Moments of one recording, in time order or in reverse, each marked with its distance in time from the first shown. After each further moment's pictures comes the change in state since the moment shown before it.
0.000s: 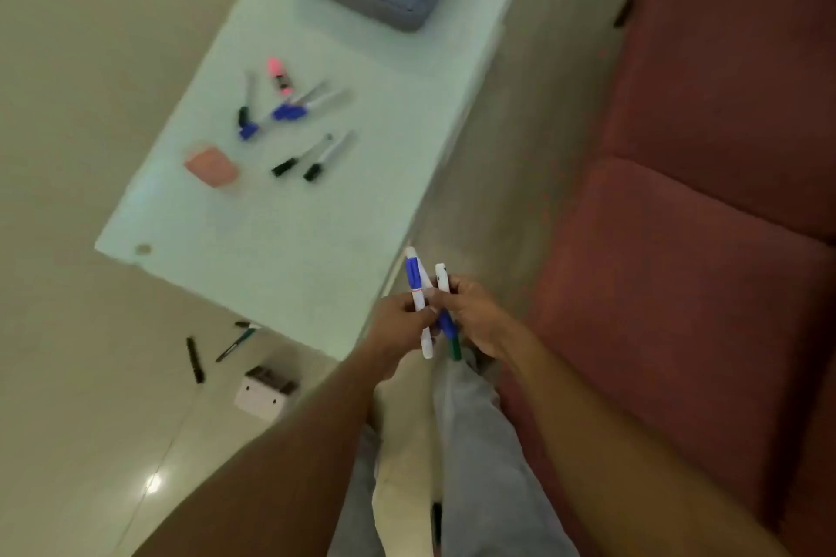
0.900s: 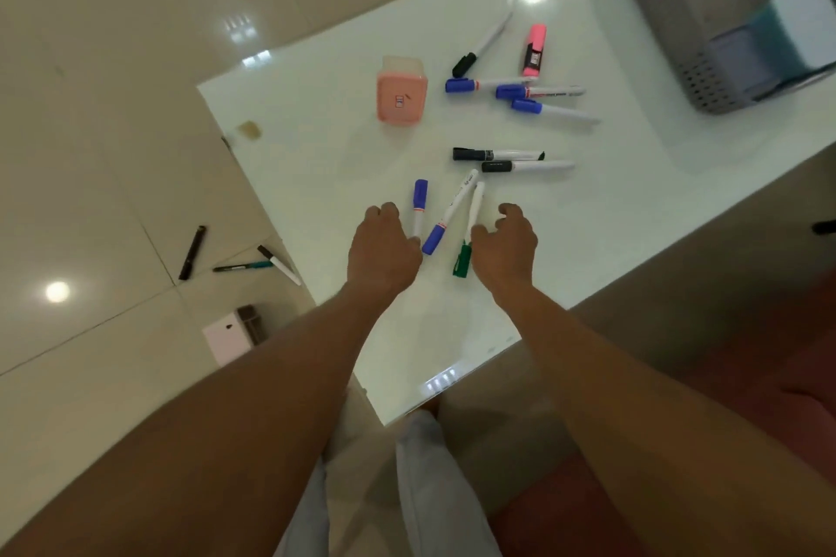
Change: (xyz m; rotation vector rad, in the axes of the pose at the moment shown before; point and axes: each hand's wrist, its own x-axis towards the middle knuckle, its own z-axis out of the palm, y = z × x) left_hand 0.167 -0.049 -0.227 0.246 0.726 0.086; right_hand 0.255 -0.051 0.180 -0.948 0.357 -0.326
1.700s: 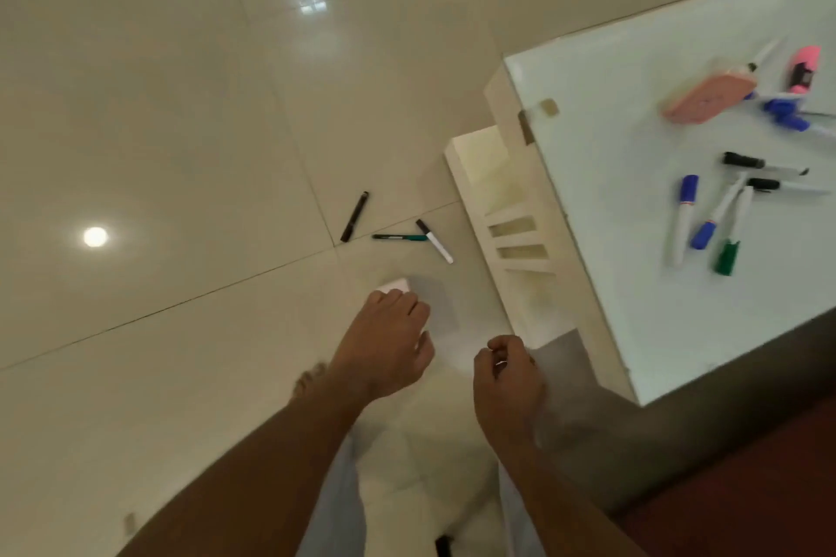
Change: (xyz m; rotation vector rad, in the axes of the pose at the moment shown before) left_hand -0.100 -0.374 -0.163 0.335 -0.058 0.532; right_hand -0.305 0.006 0.283 -0.354 -0.007 -0.031
